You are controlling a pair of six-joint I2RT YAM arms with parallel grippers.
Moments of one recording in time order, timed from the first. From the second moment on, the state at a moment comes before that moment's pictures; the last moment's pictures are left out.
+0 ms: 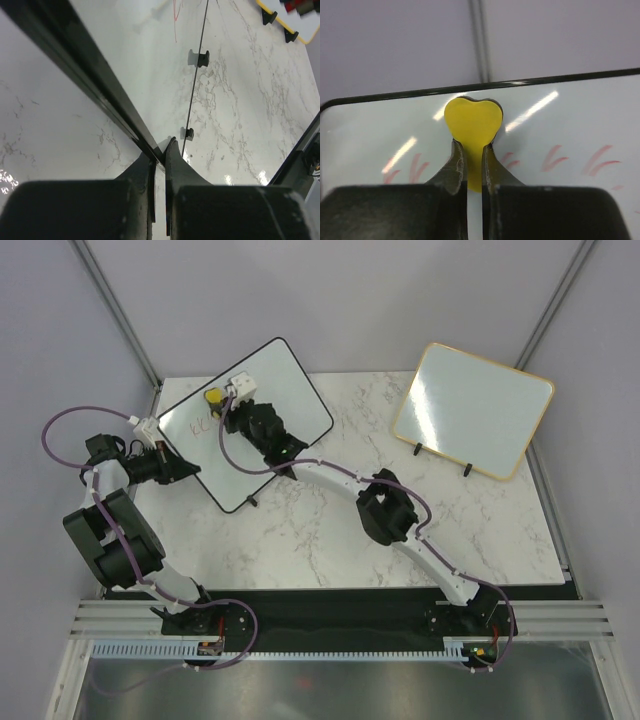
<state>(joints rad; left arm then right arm) 0.57 1.61 1.09 -0.64 1.09 0.47 0.90 2.64 2.39 0.37 0.19 0.09</state>
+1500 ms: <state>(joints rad) 0.57 1.61 1.09 -0.63 1.06 0.48 1.06 2.60 2.24 0.46 0.22 0.17</state>
